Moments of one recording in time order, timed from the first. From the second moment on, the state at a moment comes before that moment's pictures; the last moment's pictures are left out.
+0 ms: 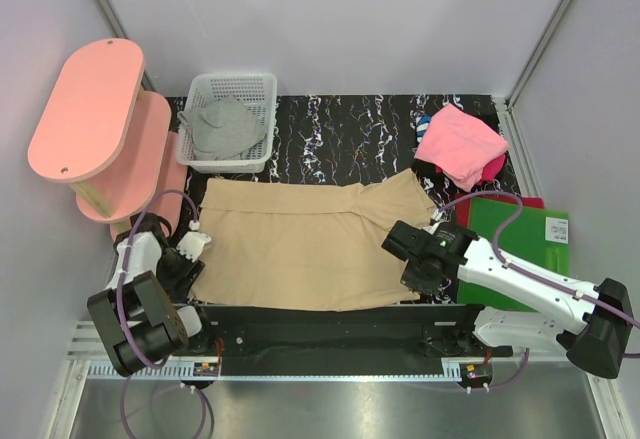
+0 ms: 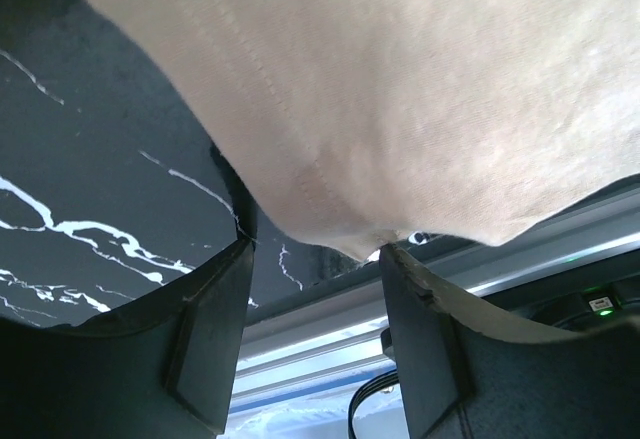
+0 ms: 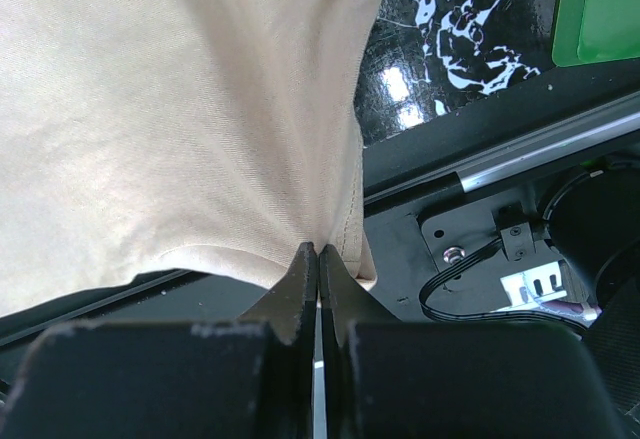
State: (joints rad) left arm 0.48 1.19 0.57 -0.92 0.09 1.04; right arm 0.96 1.09 0.88 -1.25 0.28 1.41
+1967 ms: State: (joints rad) left arm 0.47 1.08 0.66 -1.11 0.10 1.07; right arm 0.96 0.99 0.91 -1.31 0.22 1.39
